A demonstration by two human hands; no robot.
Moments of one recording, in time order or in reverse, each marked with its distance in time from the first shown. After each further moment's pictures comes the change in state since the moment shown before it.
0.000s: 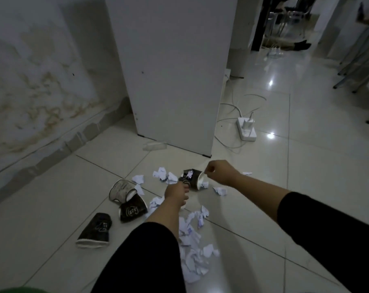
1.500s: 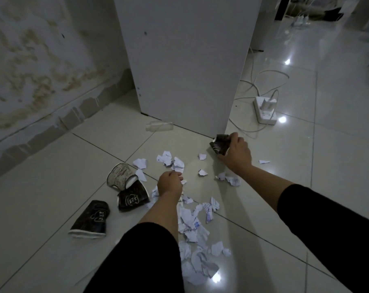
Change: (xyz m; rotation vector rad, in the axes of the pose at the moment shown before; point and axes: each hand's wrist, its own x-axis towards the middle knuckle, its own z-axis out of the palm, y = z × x) left_hand 0.091 -0.033 -0.023 -0.153 0.225 0.057; right_hand 0.070 0.042 0.054 -0.031 0.378 0.193
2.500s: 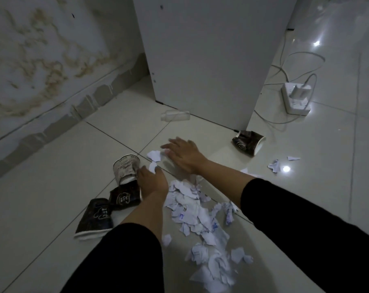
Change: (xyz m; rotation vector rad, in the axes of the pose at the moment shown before) left_hand 0.040 -0.009 -0.076 0.430 0.388 0.246; right_hand -0.019 -0.147 0.096 0.178 -0.483 -0.623
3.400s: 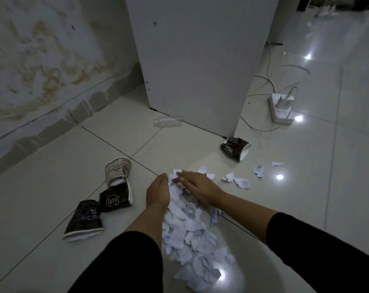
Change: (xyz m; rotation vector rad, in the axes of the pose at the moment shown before) left_hand -0.043 0.000 0.017 -0.116 -0.266 0.010; right_hand -0.102 0.038 0.011 0.220 -0.022 -0.016
